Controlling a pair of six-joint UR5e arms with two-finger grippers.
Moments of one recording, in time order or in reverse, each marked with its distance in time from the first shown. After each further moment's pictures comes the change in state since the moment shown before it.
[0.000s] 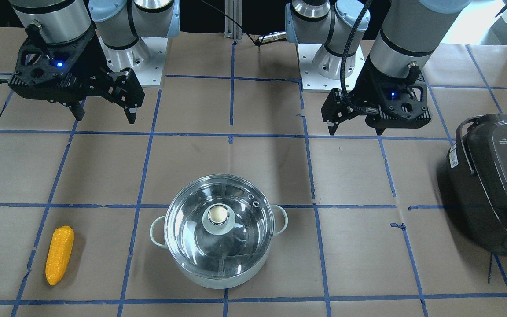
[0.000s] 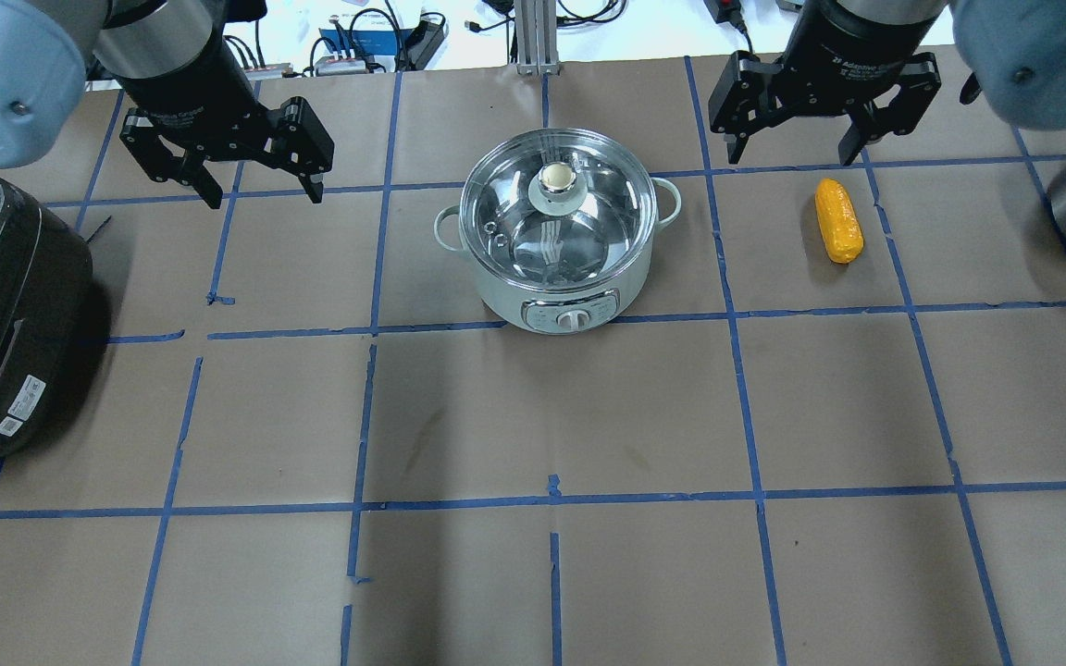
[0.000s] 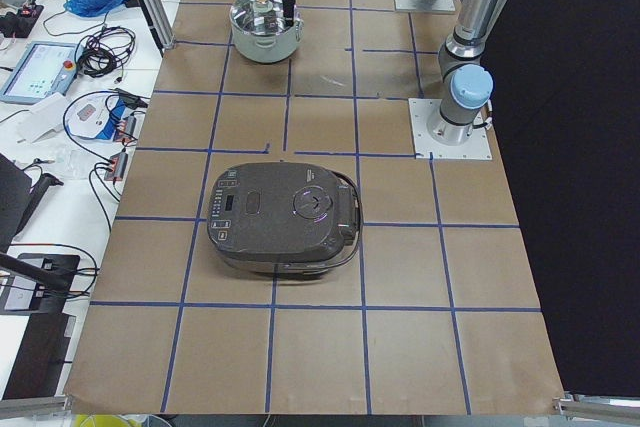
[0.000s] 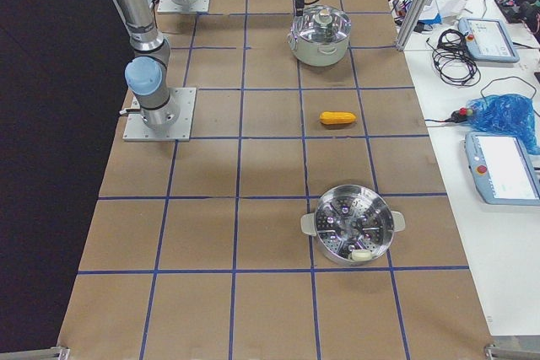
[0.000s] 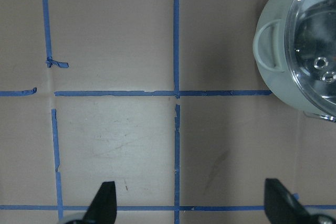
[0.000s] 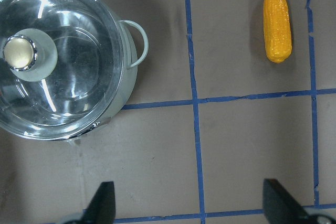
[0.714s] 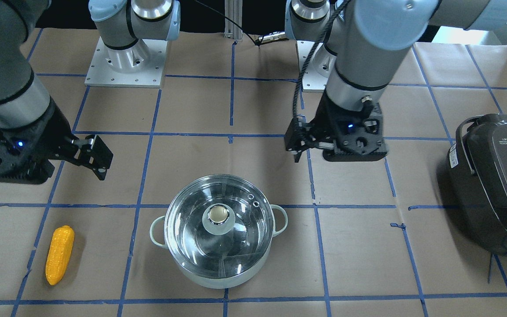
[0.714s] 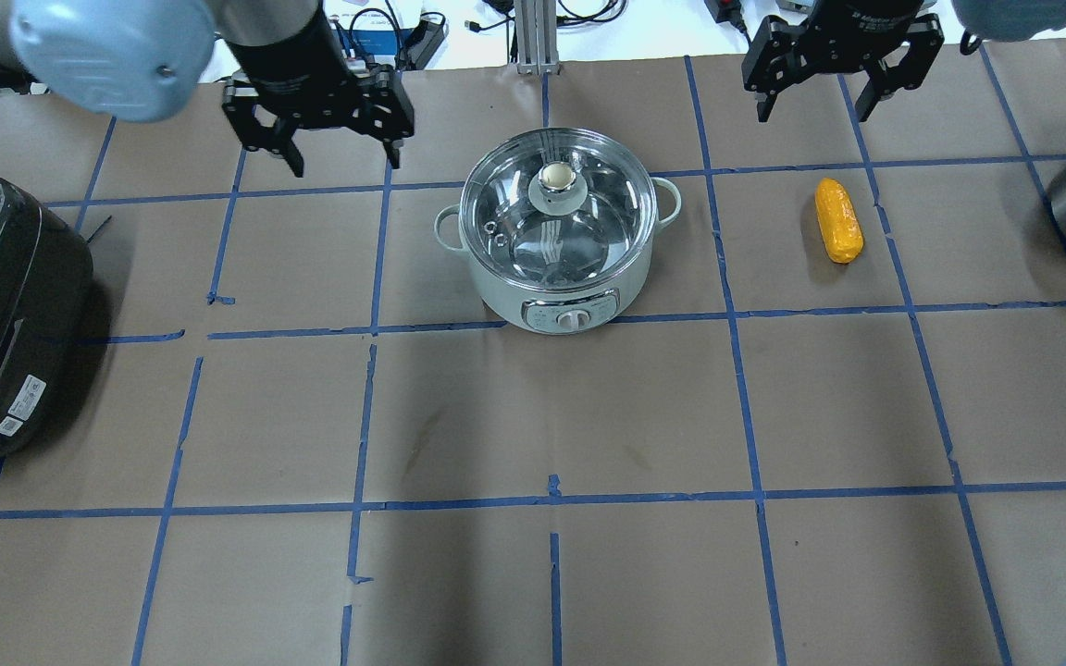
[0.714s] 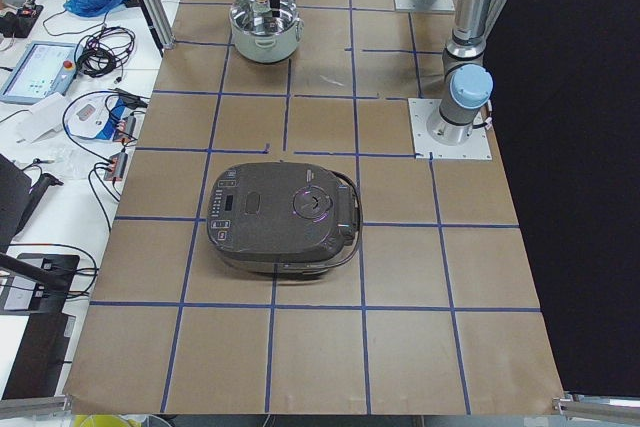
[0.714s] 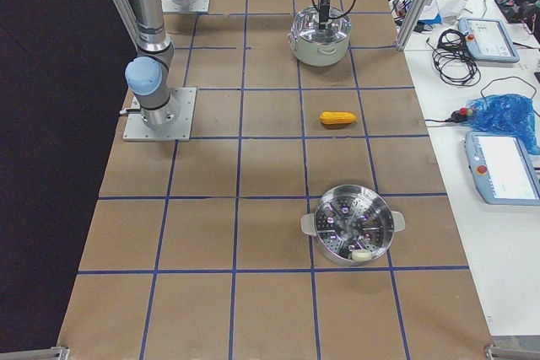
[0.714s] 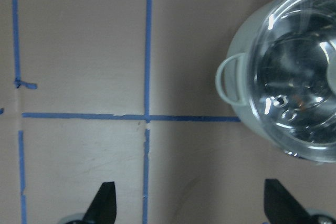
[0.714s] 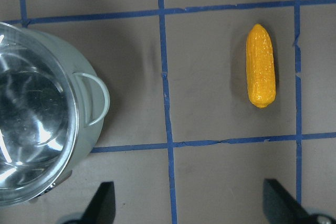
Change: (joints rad) left arm -0.153 -0.189 0.144 0.077 -0.009 -0.195; right arm -0.089 0.216 -0.094 -0.071 -0.008 -0.115
